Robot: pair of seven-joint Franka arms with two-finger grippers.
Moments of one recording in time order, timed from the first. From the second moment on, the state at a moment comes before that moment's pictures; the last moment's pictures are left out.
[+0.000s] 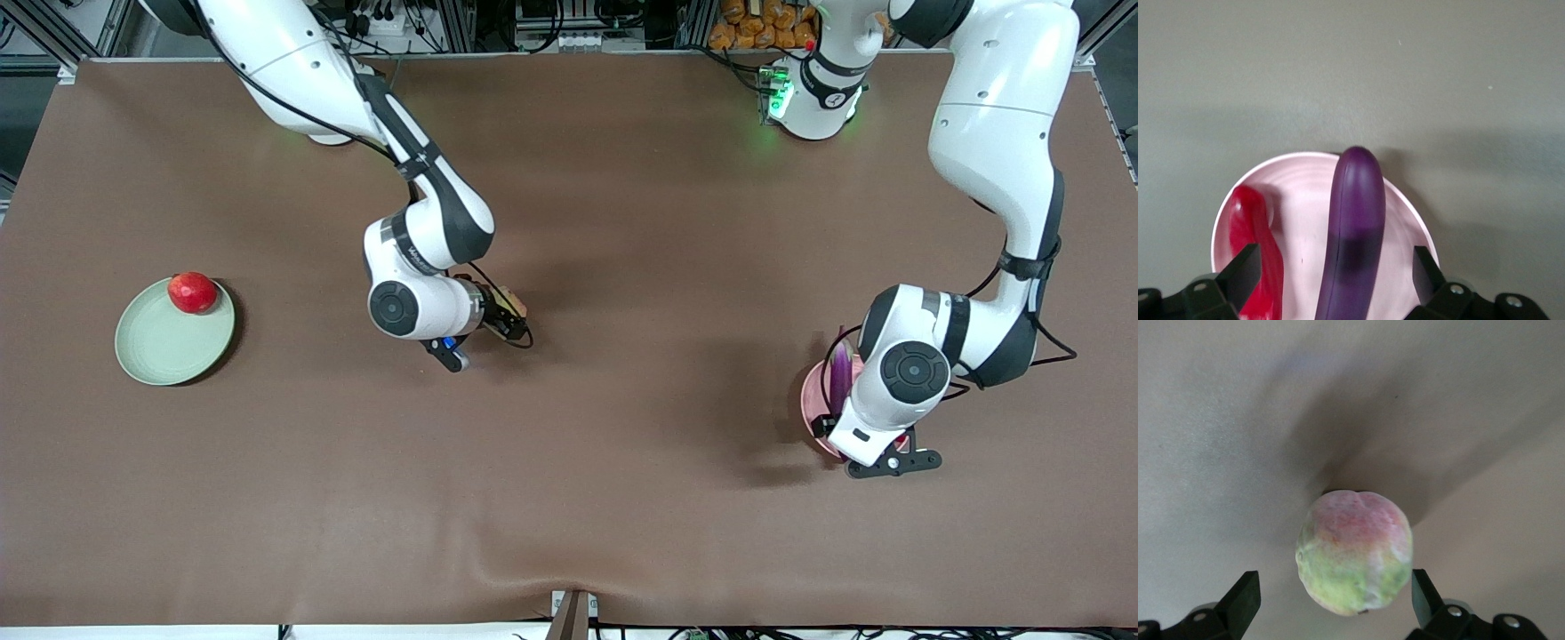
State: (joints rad) left arm -0.04 0.69 -0.16 -1.53 0.40 2.17 -0.51; right arm 0.50 0.62 0.07 -1.74 0.45 2.16 1.05
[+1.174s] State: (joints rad) left arm -0.04 0.19 -0.20 -1.52 0.10 1.65 -0.23; right arm 0.27 0.52 0.03 -1.56 0.27 1.60 0.86
